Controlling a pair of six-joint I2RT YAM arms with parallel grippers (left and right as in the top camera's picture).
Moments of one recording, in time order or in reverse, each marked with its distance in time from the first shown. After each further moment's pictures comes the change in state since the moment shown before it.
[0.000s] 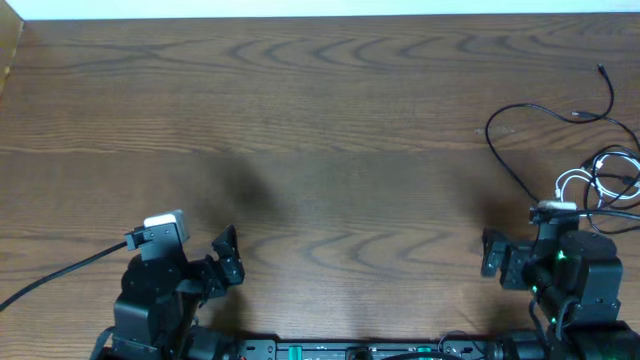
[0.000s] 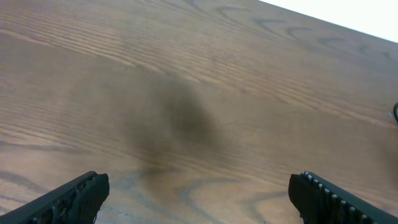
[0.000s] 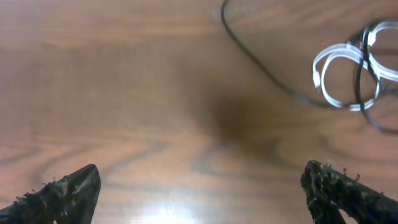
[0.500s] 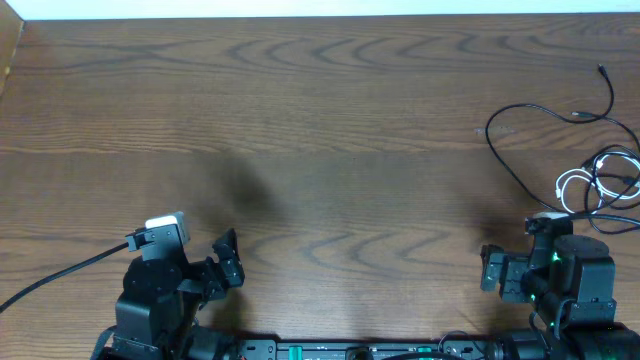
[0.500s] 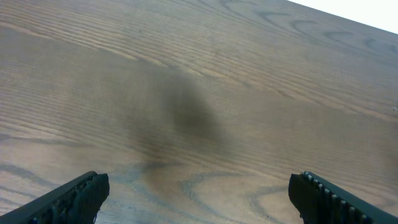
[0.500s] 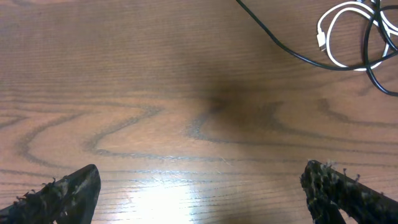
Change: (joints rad) left arm 0.000 0.000 0.000 -0.023 0.000 0.000; right arm 0.000 0.000 -0.005 -0.109 0.004 0.000
